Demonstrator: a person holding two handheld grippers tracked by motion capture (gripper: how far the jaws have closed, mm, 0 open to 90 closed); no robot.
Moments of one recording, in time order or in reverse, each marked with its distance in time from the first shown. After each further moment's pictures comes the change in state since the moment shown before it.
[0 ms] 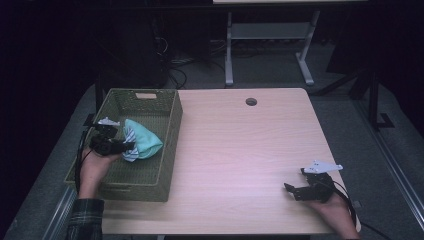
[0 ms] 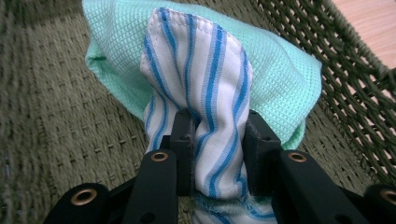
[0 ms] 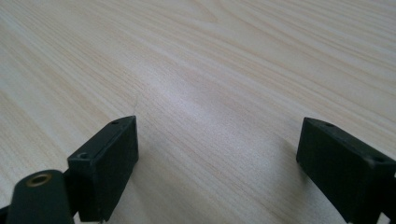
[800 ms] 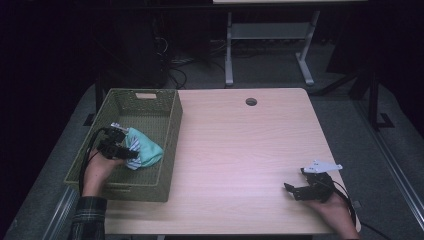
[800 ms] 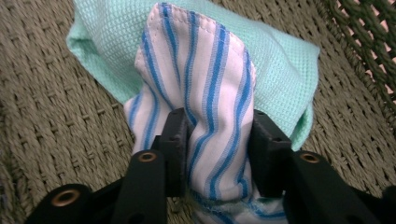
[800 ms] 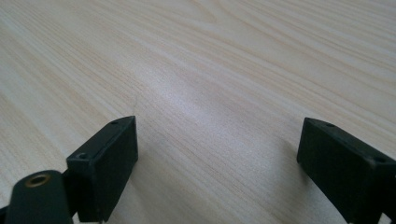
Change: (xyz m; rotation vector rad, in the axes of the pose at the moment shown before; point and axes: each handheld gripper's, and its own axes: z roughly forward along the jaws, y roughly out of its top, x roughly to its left) left arm 0.001 -0.005 0.027 0.191 -0.022 0.006; right arm 0.000 0.000 0.000 0.001 -0.001 -0.002
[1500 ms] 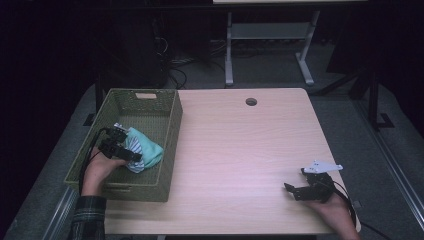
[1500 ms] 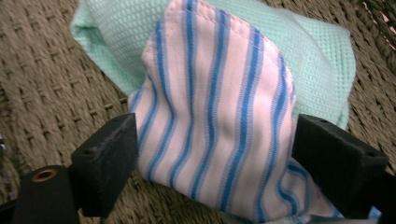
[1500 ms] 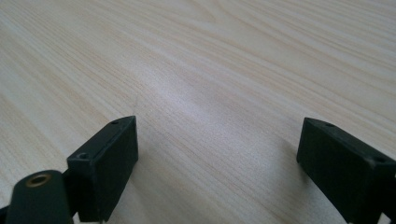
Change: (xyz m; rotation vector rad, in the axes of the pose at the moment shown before) left arm 0.002 0.002 0.006 0.023 0.059 0.009; right arm 0.000 0.000 0.000 -0.002 -0.004 0.005
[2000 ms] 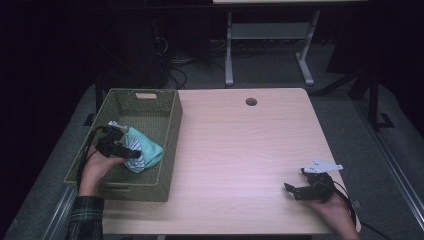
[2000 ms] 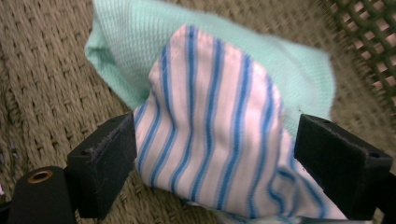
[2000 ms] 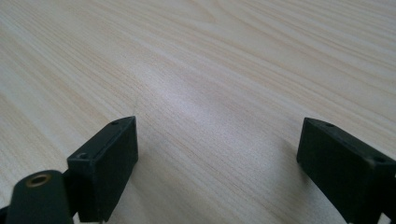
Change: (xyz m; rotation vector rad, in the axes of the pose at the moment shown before) left arm 0.003 0.000 -0.013 -0.090 -0.039 -0.015; right arm -0.001 0.000 0.000 -0.001 0.002 -0.001
